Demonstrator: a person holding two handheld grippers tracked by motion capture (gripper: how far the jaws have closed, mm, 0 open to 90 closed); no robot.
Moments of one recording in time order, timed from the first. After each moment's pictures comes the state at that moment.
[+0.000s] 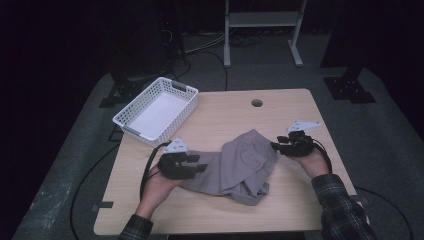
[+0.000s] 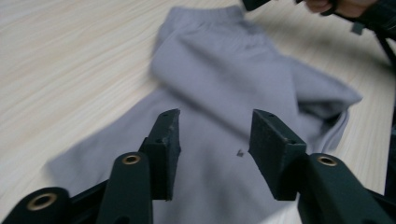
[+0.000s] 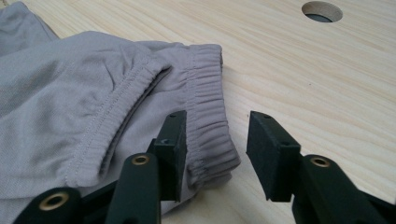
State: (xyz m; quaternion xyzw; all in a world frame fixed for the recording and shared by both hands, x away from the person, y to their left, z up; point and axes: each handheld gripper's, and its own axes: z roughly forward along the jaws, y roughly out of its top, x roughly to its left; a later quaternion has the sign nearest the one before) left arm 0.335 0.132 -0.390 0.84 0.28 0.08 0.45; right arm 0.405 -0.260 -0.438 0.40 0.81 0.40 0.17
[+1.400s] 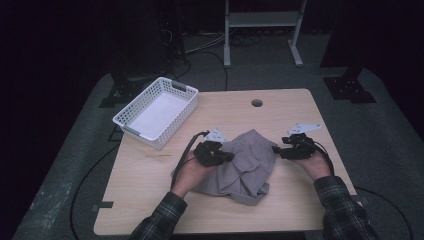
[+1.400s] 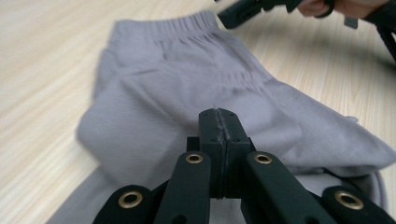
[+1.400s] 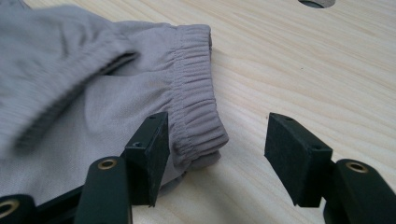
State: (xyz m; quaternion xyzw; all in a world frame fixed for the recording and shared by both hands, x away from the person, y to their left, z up) left arm 0.374 0.070 -0.403 0.87 0.24 0.05 0.43; right arm 0.402 -0.265 -0.446 0.40 0.82 0.38 0.18
